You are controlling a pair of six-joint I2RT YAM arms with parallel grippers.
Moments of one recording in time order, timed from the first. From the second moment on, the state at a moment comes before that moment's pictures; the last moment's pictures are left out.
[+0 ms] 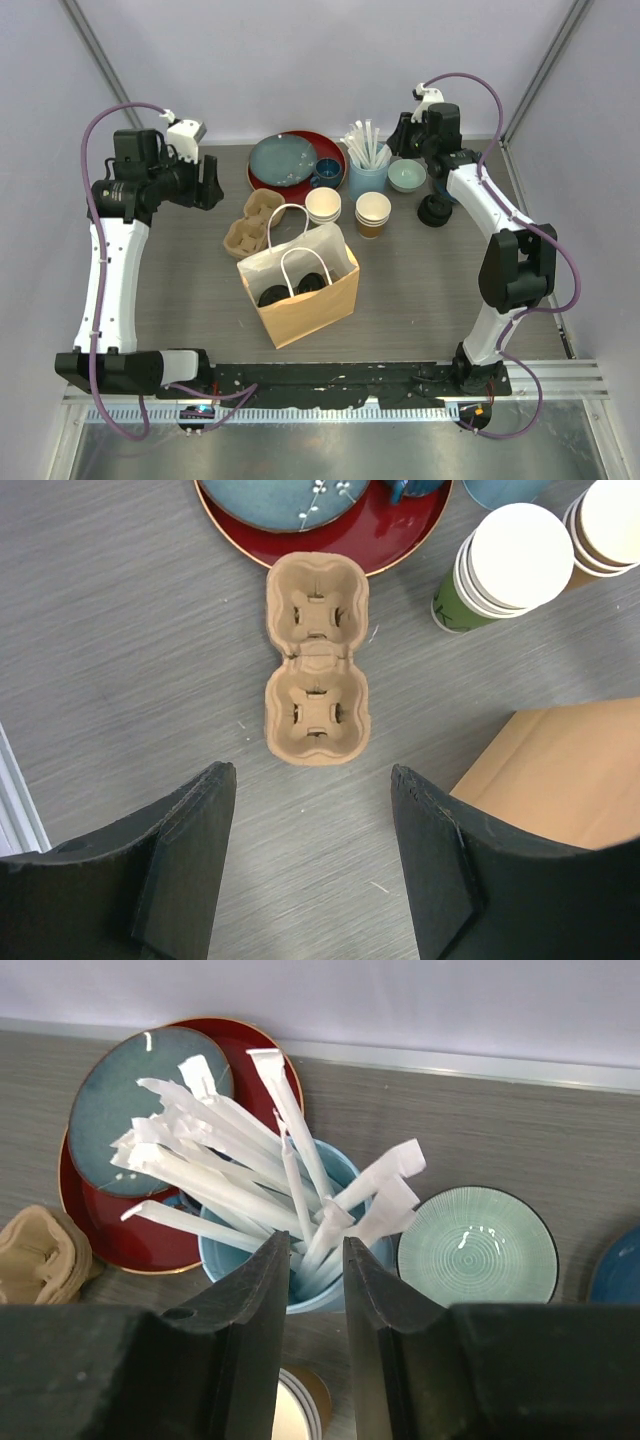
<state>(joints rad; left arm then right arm) -0.03 1.28 1.62 -1.00 0.33 0.18 0.19 1.79 1.55 -0.14 -0.16 0.18</state>
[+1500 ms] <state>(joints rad) 0.02 1.30 1.61 -1.00 0.50 0.19 0.25 2.00 1.73 -0.20 -0.04 0.15</state>
